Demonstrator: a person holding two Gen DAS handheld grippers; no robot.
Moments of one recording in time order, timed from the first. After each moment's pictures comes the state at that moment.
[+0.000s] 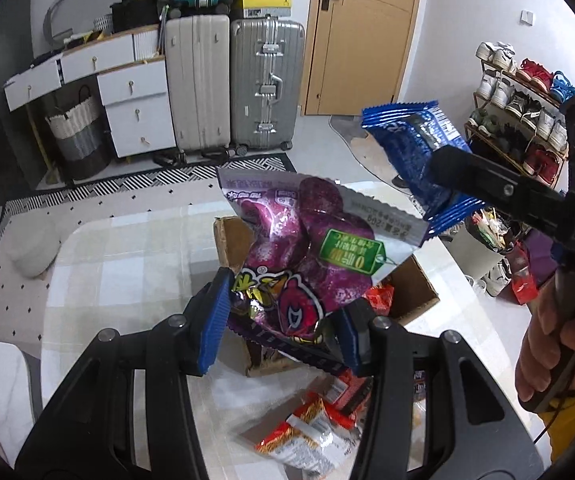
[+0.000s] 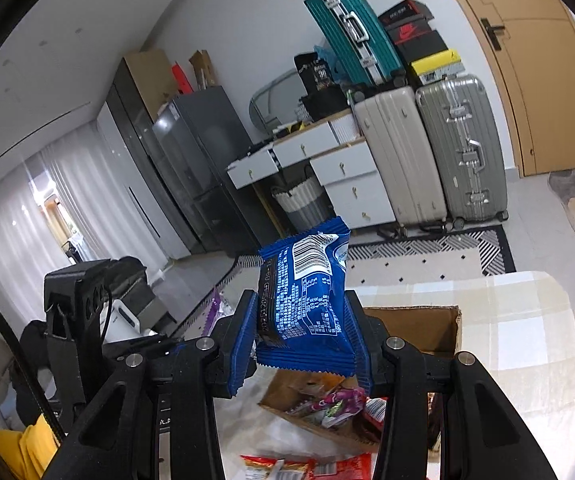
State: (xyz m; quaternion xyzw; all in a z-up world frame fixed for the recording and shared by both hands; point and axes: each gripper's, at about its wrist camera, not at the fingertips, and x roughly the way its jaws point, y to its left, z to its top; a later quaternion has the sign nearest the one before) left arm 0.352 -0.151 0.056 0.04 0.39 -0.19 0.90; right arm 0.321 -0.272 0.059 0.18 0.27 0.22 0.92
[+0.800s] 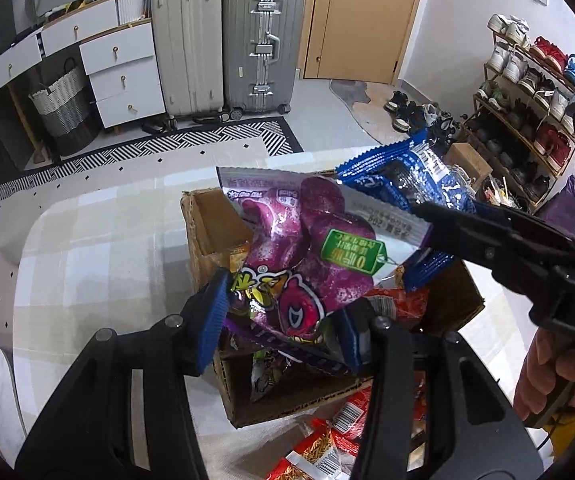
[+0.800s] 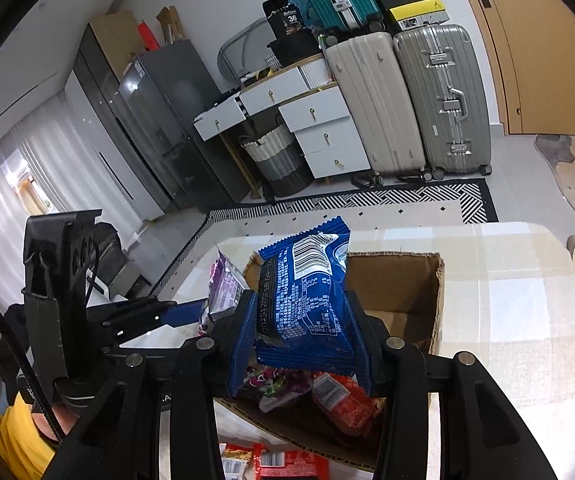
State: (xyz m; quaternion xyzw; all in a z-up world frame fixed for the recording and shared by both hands) left arm 0.439 -0.193 -0.033 0.05 0.45 -0.20 0.87; right arm 0.374 -0.276 -0.025 0.16 0.36 0.20 0.90
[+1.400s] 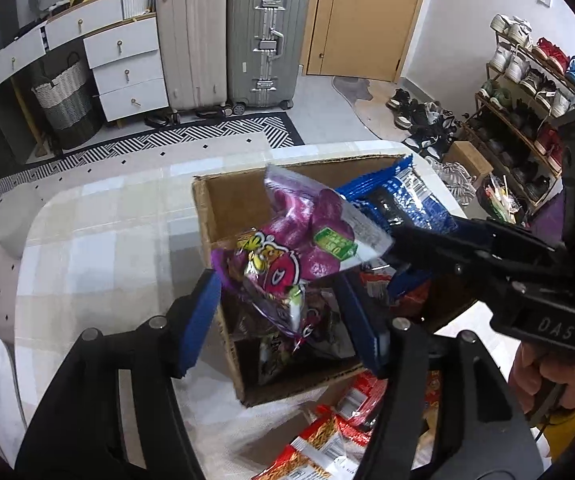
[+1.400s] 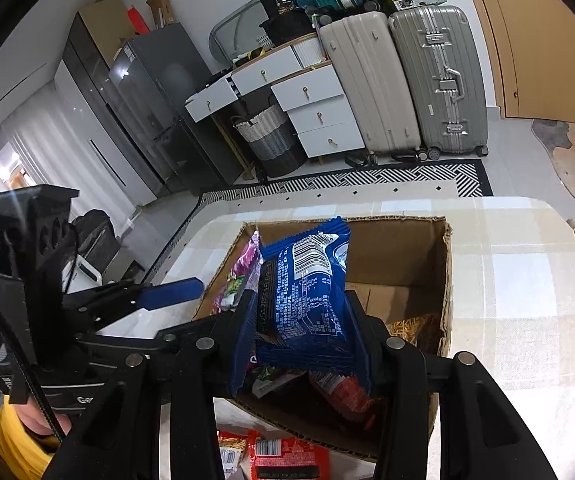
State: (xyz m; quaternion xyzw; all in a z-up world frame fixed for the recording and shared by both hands) left arm 0.430 -0.175 -0.042 0.05 0.45 -0.19 0.87; right arm 0.374 -0.267 -0.043 0.15 0.40 0.19 0.89
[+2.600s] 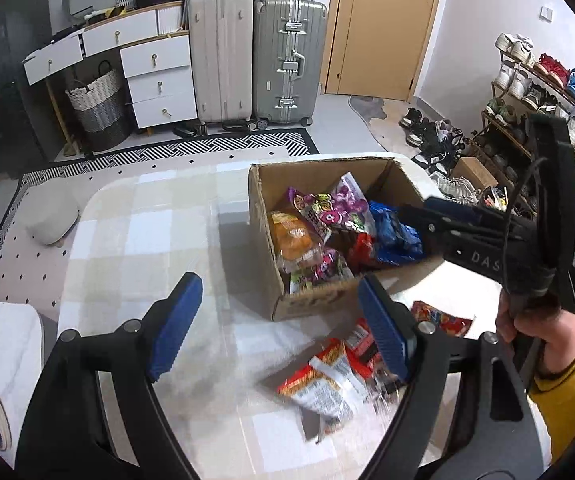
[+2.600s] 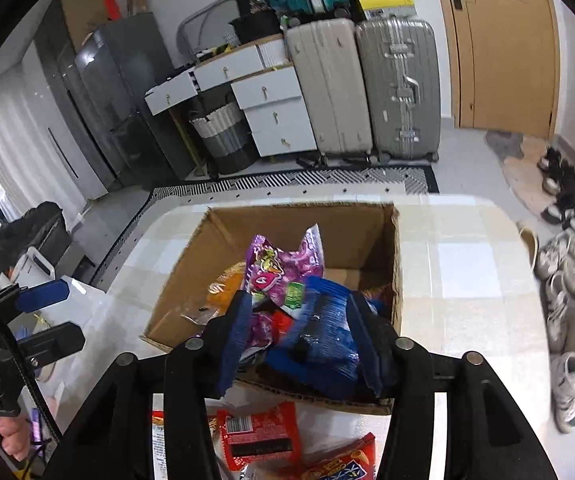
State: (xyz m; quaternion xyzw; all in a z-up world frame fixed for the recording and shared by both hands) left arm 0.305 -0.098 0.044 0.03 0.42 -0.16 0.89; right arm 0.343 -0.258 -0.027 0.09 0.40 0.10 0.91
